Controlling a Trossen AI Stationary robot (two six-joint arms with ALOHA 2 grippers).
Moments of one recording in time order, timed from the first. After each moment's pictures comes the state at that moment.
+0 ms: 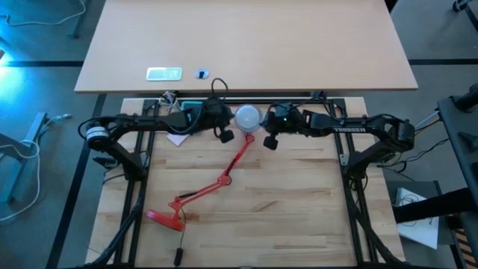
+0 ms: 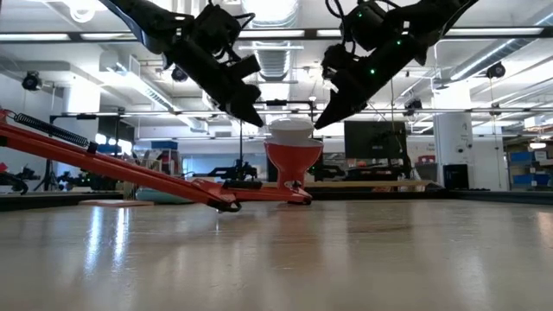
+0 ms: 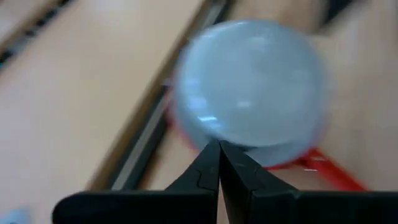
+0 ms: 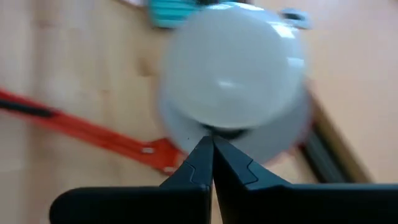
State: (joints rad) left arm 0.37 1.55 1.00 0.01 -0.25 0.25; right arm -0.34 1.43 0.90 -0.08 0.08 -0.20
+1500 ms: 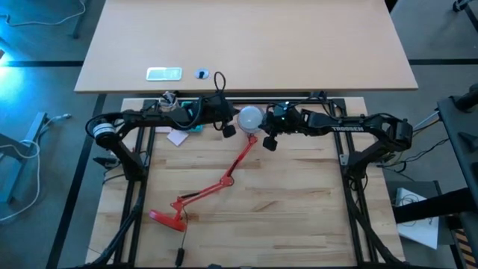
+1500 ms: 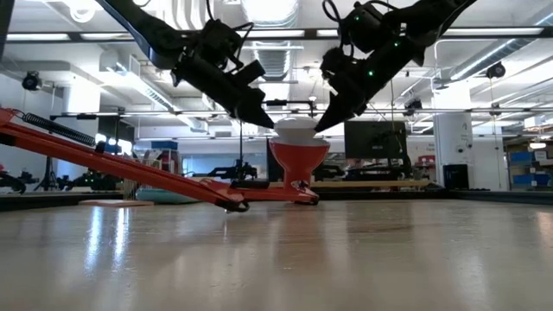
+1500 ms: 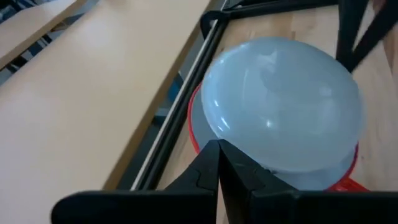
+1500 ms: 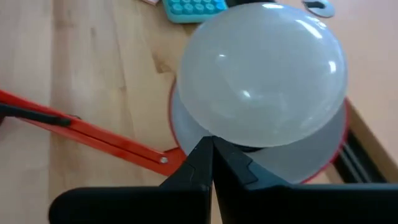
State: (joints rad) left arm 0.45 1.63 1.00 0.19 -0.05 0.33; right arm -0.35 1.46 0.92 -0.10 0.03 -0.17
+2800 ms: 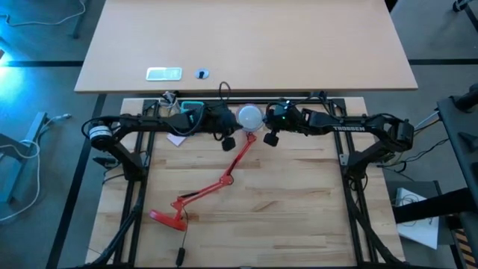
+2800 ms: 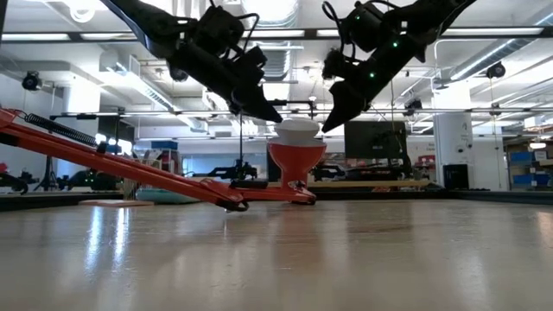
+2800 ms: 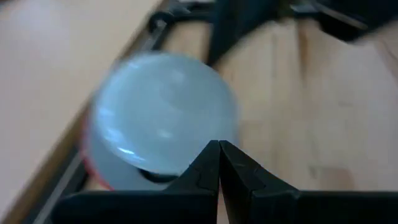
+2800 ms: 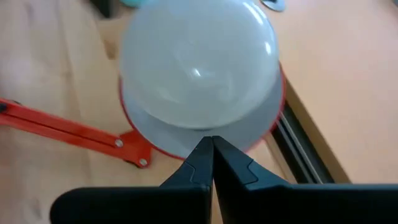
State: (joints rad) left arm 0.36 1.59 1.00 0.09 0.04 0.20; right arm -0.35 1.44 0.92 -0.14 0.18 -0.22
